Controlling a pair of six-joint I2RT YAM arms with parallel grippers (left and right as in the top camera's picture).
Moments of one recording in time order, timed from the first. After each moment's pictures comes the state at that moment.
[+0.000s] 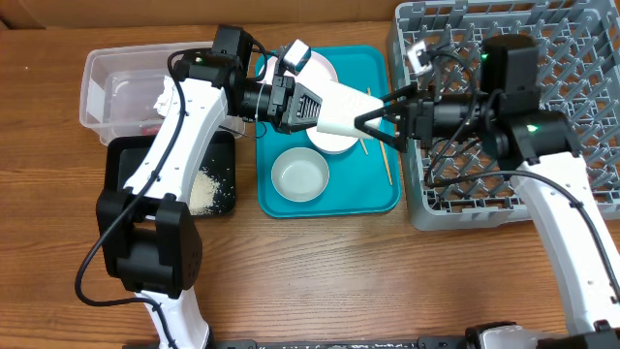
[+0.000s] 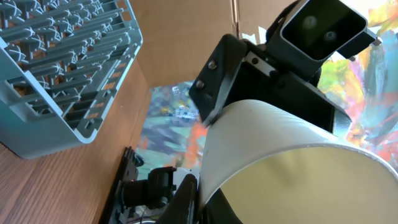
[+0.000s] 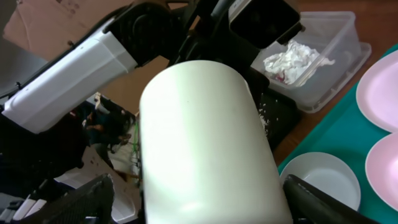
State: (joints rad) left arm -0.20 1.98 1.76 -1.12 1.56 0.00; right arm 0.17 1.48 1.40 -0.60 -1.16 0.12
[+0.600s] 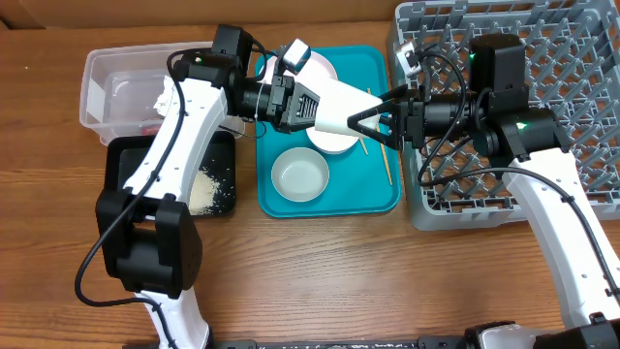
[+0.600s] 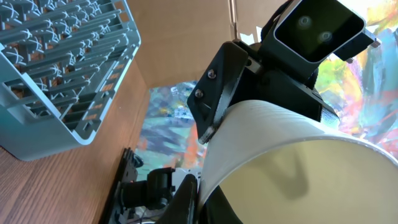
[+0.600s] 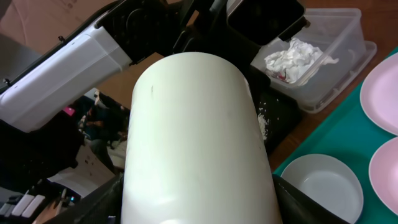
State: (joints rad) left arm -0.20 1.98 1.76 -1.12 1.56 0.01; right arm 0.19 1.50 1.40 -0.57 -1.15 0.12
